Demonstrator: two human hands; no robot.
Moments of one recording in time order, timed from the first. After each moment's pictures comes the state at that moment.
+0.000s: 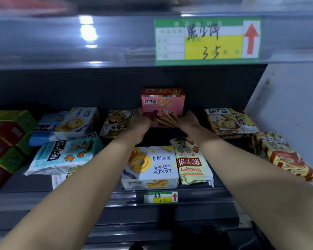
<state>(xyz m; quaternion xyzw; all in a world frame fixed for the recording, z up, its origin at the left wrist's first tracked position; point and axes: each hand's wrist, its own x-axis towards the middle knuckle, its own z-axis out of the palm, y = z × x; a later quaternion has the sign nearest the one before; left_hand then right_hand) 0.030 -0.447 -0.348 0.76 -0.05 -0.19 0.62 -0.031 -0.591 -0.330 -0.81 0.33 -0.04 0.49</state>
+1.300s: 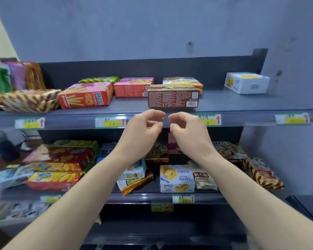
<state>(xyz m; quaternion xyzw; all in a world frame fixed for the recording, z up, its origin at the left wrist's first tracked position) -0.218 -0.261 -0.068 0.81 -0.32 0.11 0.48 -0.259 -0.393 -0.079 -0.86 0.05 -0.28 0.42</state>
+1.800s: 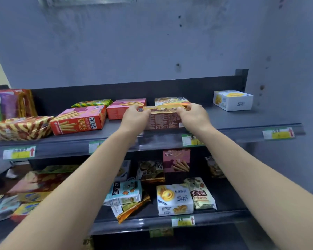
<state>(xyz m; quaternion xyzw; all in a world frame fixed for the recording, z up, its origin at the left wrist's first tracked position) -0.151 -0.301 -0.013 0.82 -0.15 0.04 0.55 -0.200 -0.444 -0.023 -0.84 0.19 -0.28 0.43</state>
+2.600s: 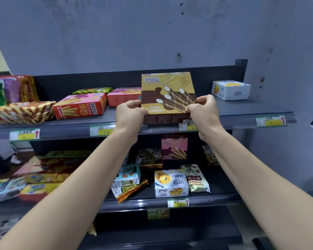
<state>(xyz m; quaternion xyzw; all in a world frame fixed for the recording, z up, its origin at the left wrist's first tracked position) -0.199 -0.288 -0.031 0.67 -0.10 0.03 0.74 -0.246 -0.445 -0.042 -0.70 0.17 -0.35 0.60</state>
